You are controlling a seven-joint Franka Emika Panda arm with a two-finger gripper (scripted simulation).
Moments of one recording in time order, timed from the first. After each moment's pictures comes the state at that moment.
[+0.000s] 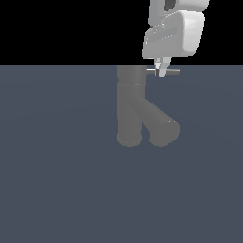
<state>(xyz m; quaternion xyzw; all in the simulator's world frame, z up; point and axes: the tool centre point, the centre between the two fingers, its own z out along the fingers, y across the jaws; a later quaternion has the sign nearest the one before) -0.034 -0.108 0.270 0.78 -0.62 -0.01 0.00</state>
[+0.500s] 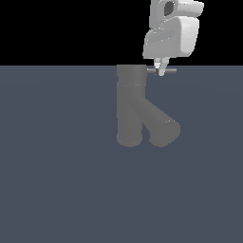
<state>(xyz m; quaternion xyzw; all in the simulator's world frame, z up) -0.004 -0.115 0.270 0.79 -0.61 -0.01 0.00</state>
